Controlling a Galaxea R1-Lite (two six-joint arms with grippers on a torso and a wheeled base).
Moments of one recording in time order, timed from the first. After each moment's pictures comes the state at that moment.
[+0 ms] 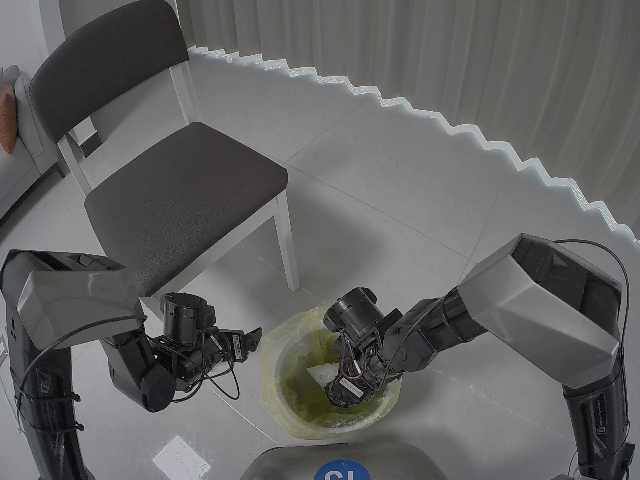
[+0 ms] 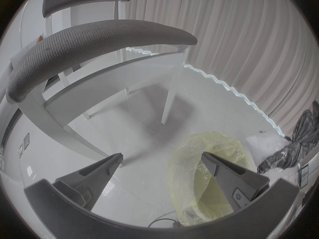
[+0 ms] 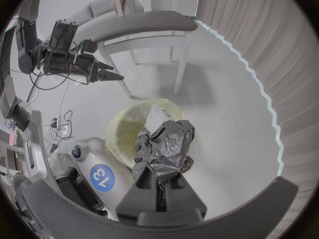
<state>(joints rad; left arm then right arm) -0.36 2.25 -0.58 -1.12 0.10 -0.22 0.74 2.43 -1.42 0.12 -0.16 -0.17</state>
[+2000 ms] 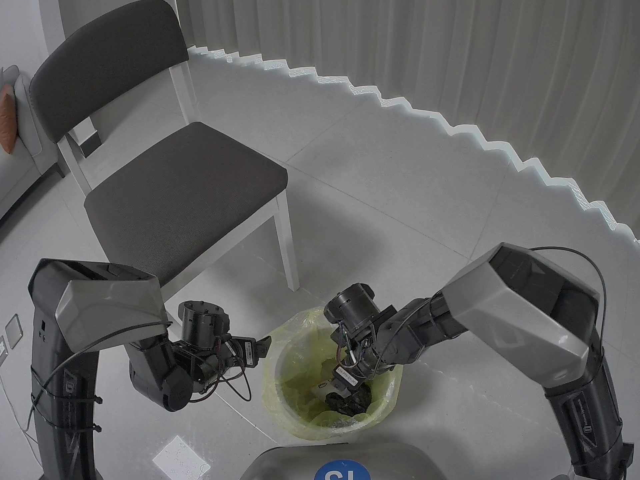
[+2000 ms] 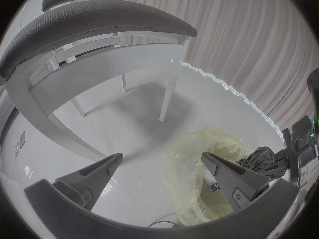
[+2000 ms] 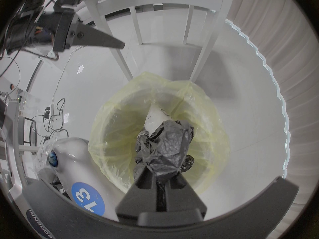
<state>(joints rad) -0.37 2.37 -0.68 -1.11 0.10 -0.20 0.69 2.53 -1.53 0.08 -0.16 -0.18</state>
